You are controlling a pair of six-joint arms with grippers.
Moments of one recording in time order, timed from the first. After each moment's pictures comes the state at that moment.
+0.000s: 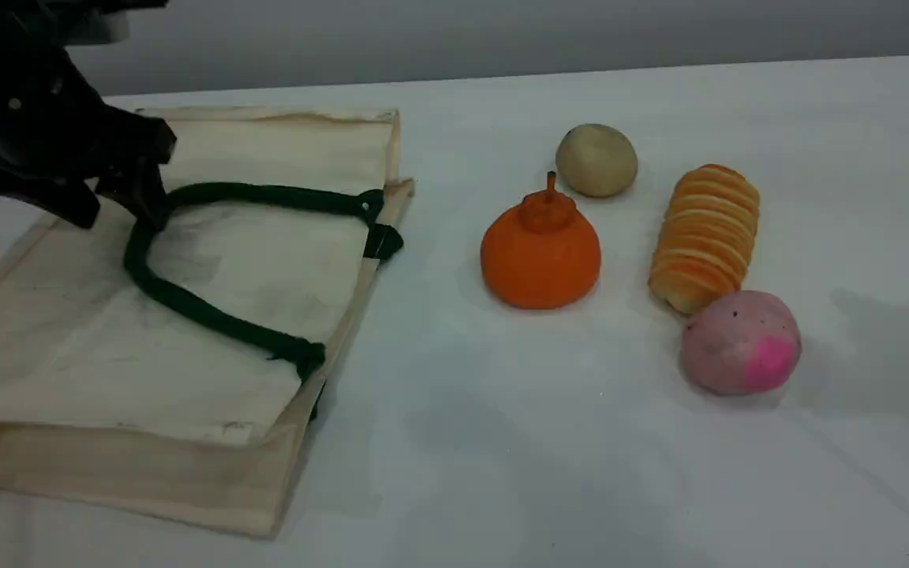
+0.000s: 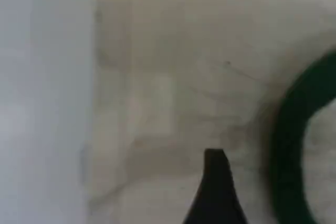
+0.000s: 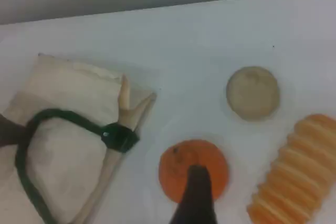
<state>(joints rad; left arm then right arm) -0.10 2.02 -1.13 -0.07 0.42 0.10 0.00 1.31 -0.68 1.39 0.52 -1.20</state>
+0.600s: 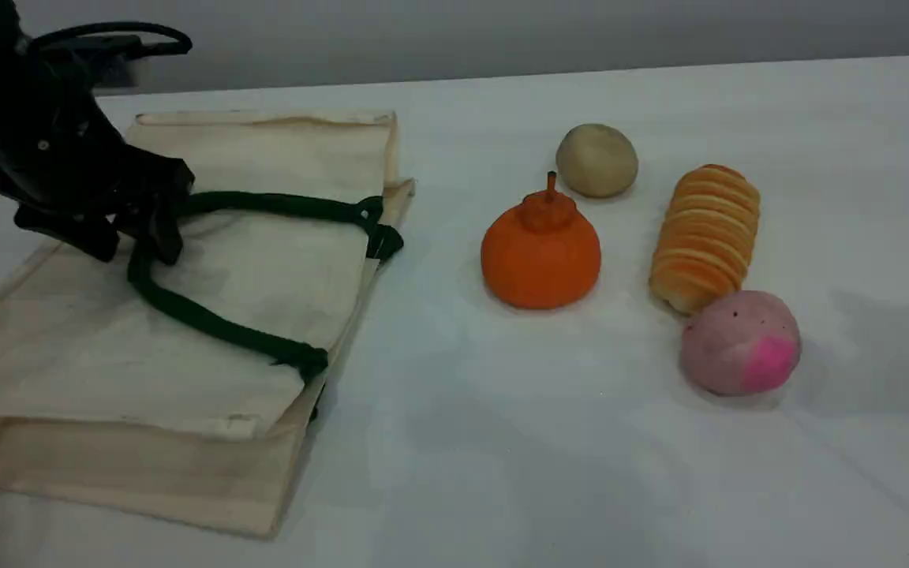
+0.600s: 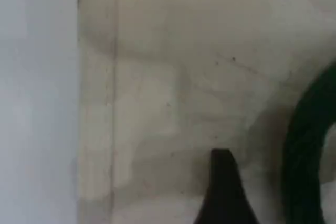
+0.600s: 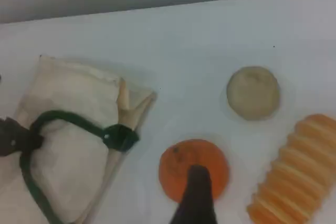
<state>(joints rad) -0.11 2.08 -1.14 -0.08 0.38 0.10 0.00 1.31 -0.68 1.39 0.53 -1.20</state>
